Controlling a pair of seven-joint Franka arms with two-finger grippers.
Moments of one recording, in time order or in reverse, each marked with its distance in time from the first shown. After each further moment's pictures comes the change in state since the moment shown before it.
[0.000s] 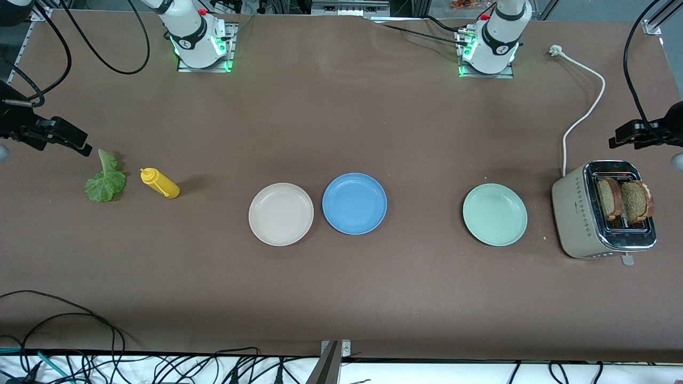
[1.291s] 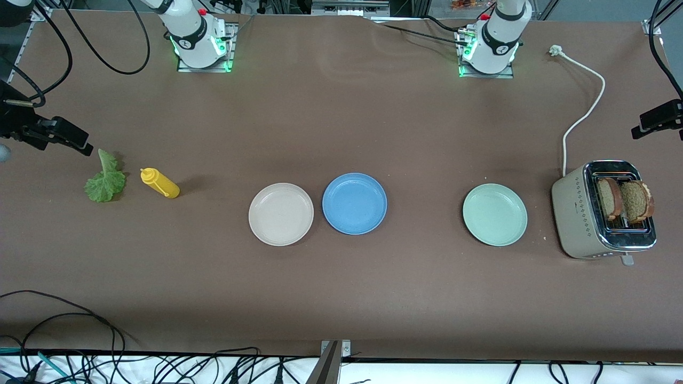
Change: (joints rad) left arm 0.001 -0.003 0.001 0.133 0.000 -0.051 0.000; right arm 0.000 0.001 0.000 0.000 0.003 -0.006 0.000
